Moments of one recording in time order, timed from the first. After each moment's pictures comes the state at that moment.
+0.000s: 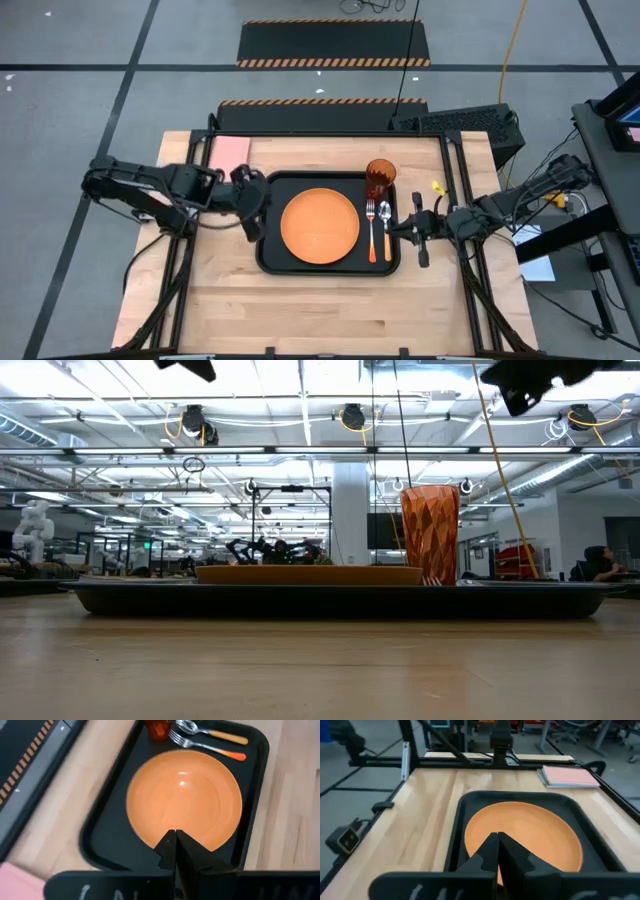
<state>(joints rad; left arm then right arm) -0.21 1.30 1.43 -1.10 -0.34 -0.41 0.45 0.76 0.55 -0.15 0.40 0.17</state>
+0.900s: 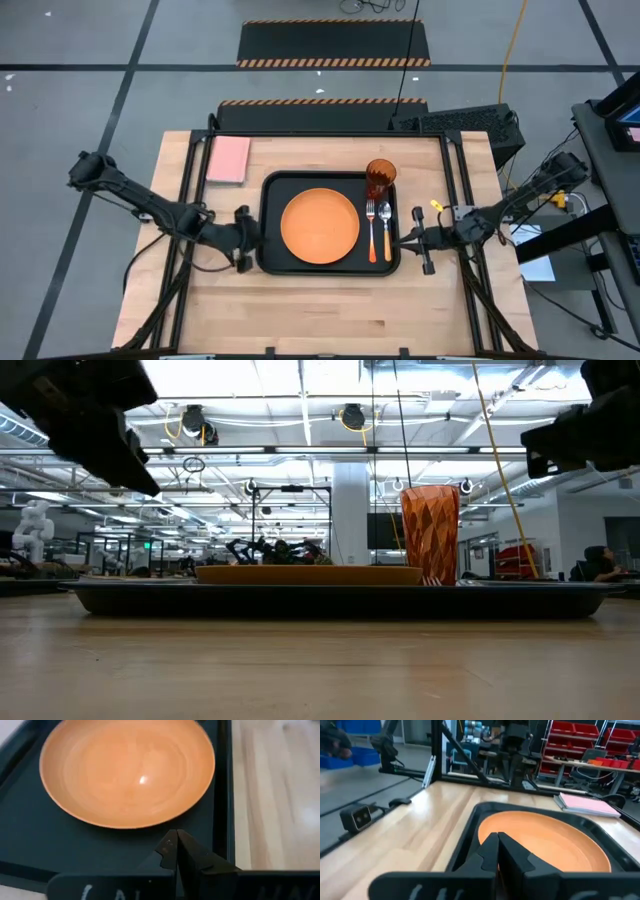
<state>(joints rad) -0.42 1.04 0.54 -0.26 -0.34 -0.45 0.52 0.70 0.02 0.62 0.39 -0.03</state>
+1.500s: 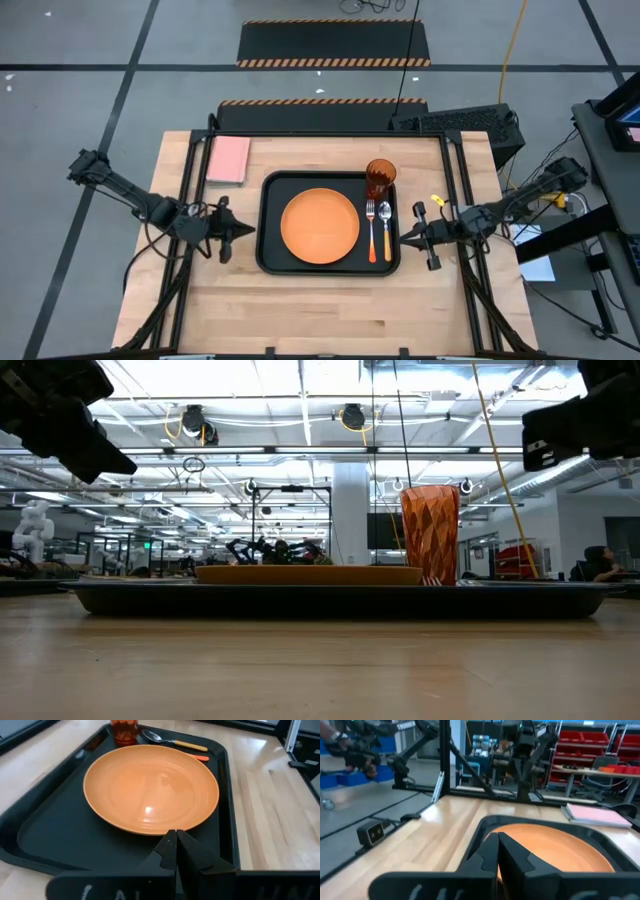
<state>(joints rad) -0.51 0.62 0.34 -0.28 -0.52 -0.46 0.46 0.55 0.02 0.54 0.27 -0.04</state>
